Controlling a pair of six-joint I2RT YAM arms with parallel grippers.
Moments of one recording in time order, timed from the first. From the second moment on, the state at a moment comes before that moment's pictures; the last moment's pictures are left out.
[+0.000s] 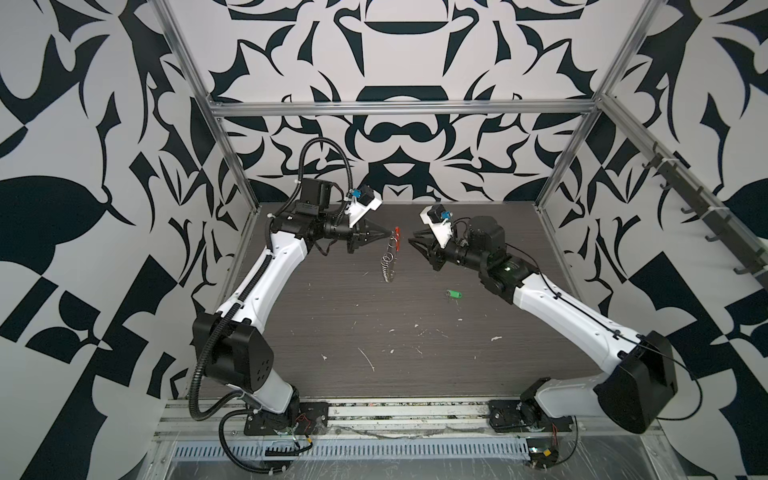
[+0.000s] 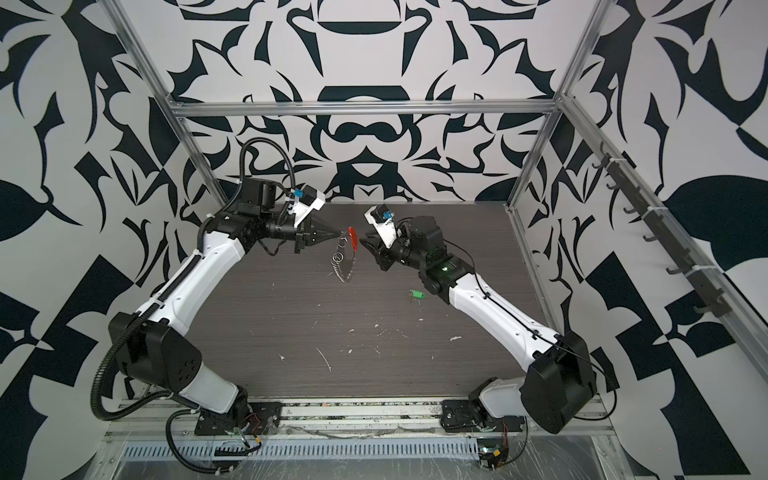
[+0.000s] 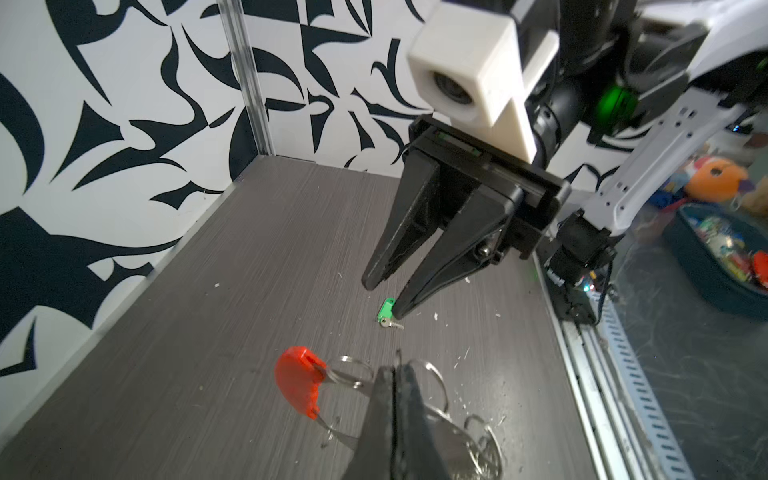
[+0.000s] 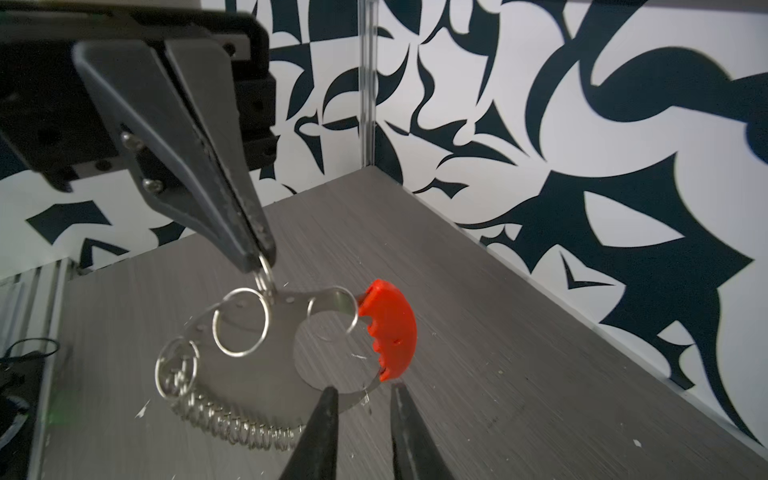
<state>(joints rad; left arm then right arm) -0.35 1.60 1.62 -0.77 1.04 0.64 0.57 1.37 1.16 -0.10 -0.42 -0.13</state>
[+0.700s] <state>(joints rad) -0.42 1.71 1.78 -1.14 0.81 0.87 0.57 1.44 1.21 -0.19 -0.61 -0.15</state>
